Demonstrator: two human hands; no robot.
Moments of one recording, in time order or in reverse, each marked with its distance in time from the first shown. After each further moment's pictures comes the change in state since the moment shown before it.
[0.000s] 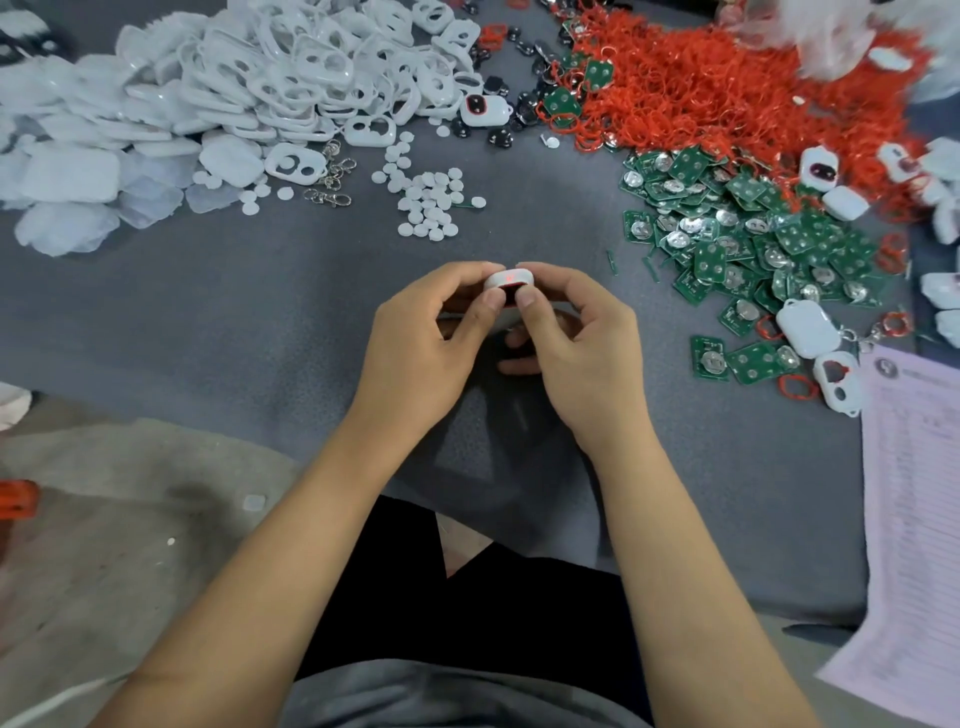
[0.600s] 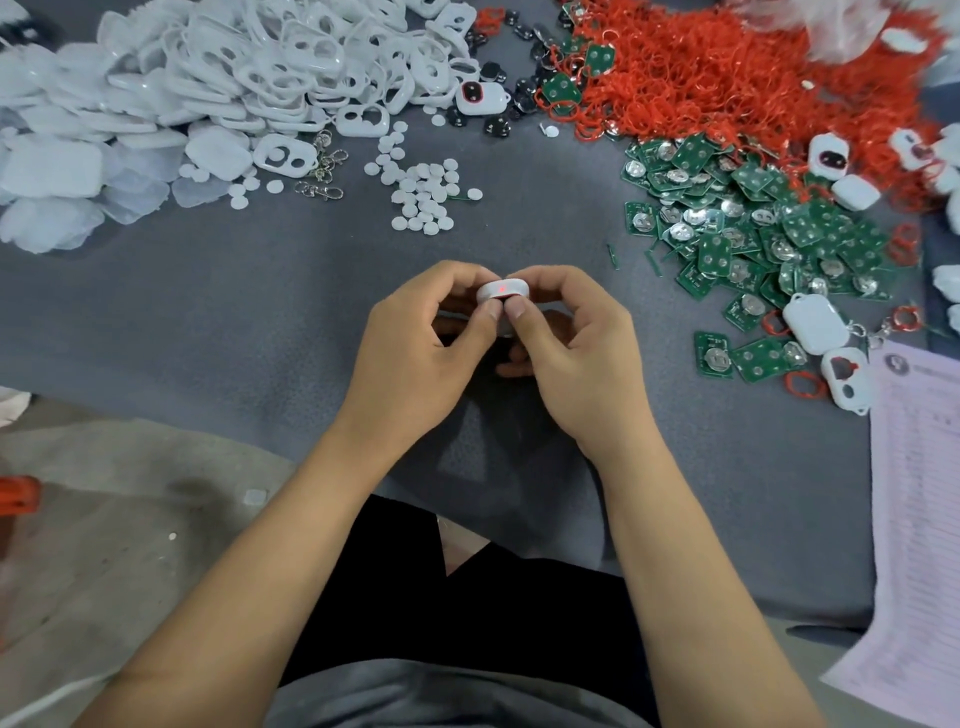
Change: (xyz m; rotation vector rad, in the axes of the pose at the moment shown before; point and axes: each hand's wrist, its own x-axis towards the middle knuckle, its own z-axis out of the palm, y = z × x) left_hand -0.003 -0.003 0.000 -0.017 -0.030 -0.009; right_hand -0.002 0.001 -0.004 -0.006 -0.087 -0.013
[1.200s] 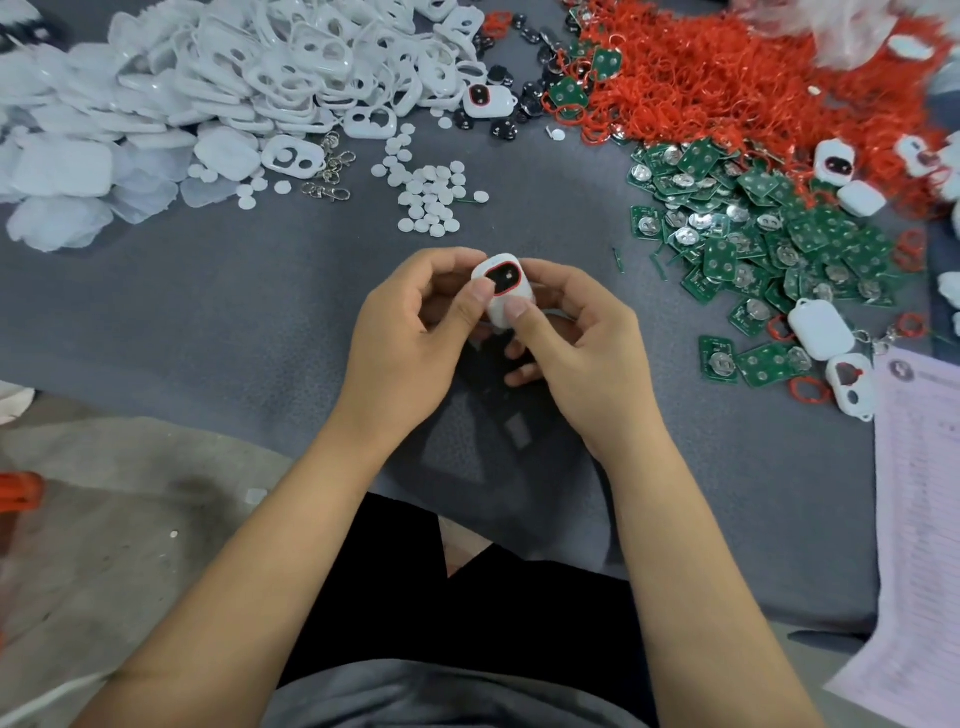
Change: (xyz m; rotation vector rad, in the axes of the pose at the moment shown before) left_hand 0.004 -0.002 -0.005 -0.205 0.063 -0.097; right_hand 0.003 -0.001 -0.001 0.044 -0.024 0.043
